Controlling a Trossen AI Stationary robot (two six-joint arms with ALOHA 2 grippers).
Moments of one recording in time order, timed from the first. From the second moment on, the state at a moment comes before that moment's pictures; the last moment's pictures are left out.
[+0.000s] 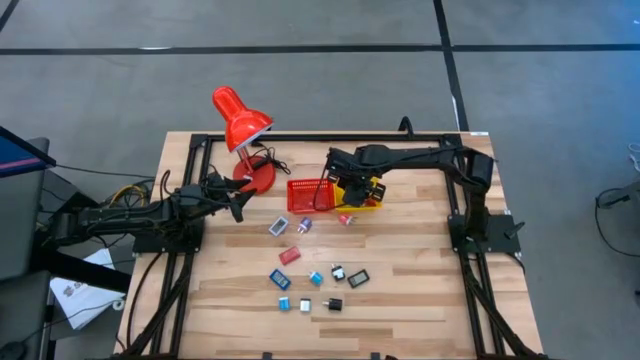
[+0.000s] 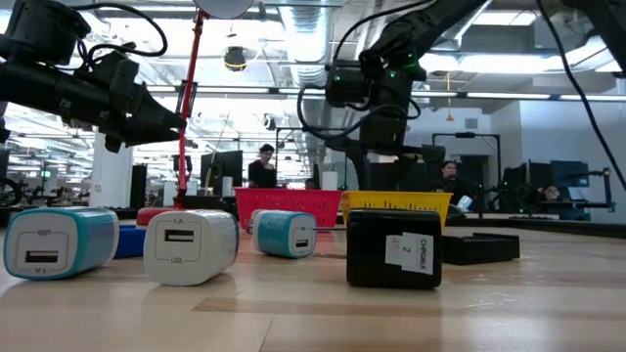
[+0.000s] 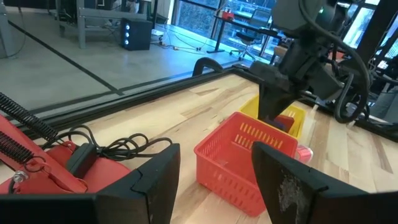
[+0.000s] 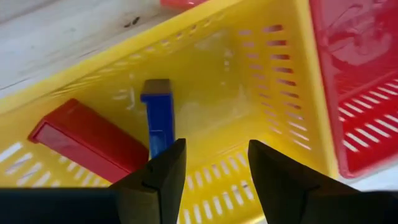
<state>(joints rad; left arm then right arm) 0.22 0.36 0.01 0.20 -0.37 -0.30 -0.31 1.94 1.40 -0.83 0.03 -1.54</state>
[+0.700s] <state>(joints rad) 0.22 0.36 0.01 0.20 -0.37 -0.29 -0.31 2.00 1.40 -0.79 0.01 -1.54</state>
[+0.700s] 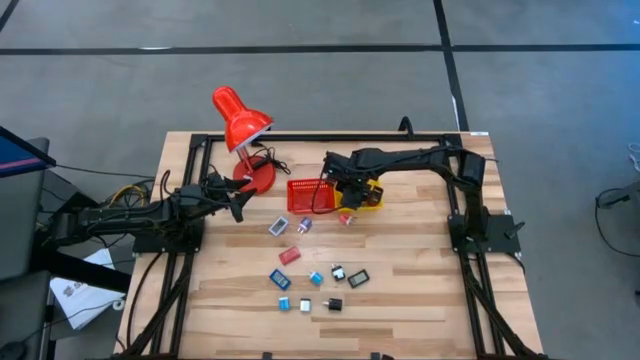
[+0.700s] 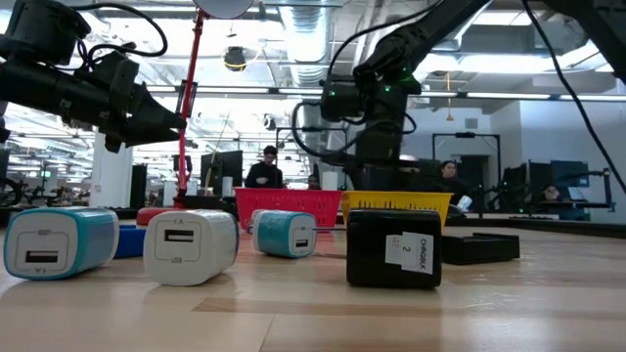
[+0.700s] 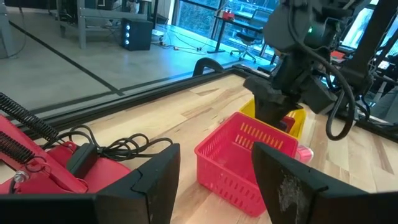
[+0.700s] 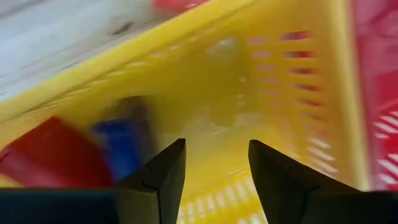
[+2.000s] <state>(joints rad) 0.22 0.36 0.01 0.21 -0.37 -0.29 -0.18 1.69 1.40 -0.78 -0.01 -0.57</state>
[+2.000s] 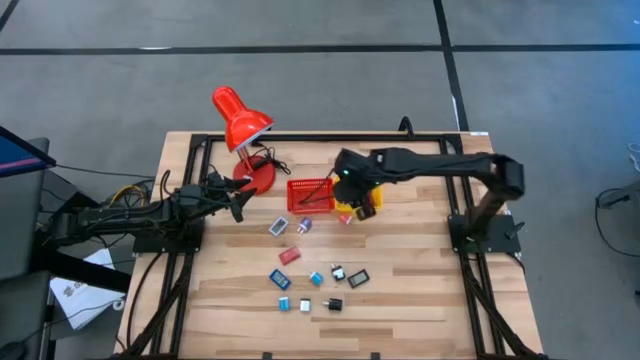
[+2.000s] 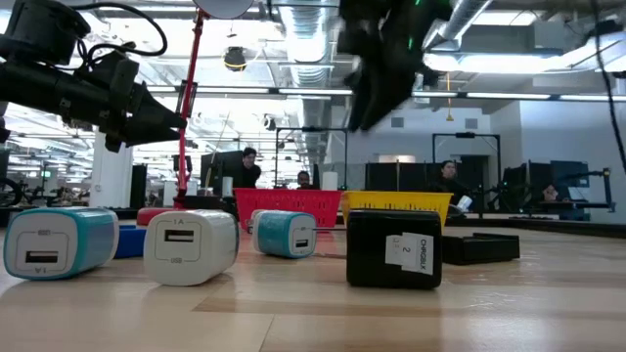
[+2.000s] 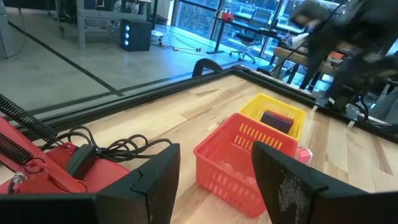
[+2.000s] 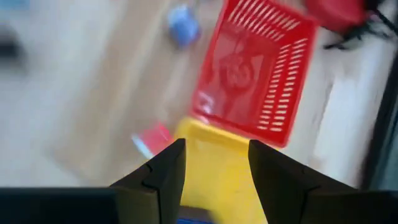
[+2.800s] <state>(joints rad) 0.22 0.36 0.01 0.23 -0.37 -0.29 0.32 1.69 1.29 -0.92 -0.02 0.05</state>
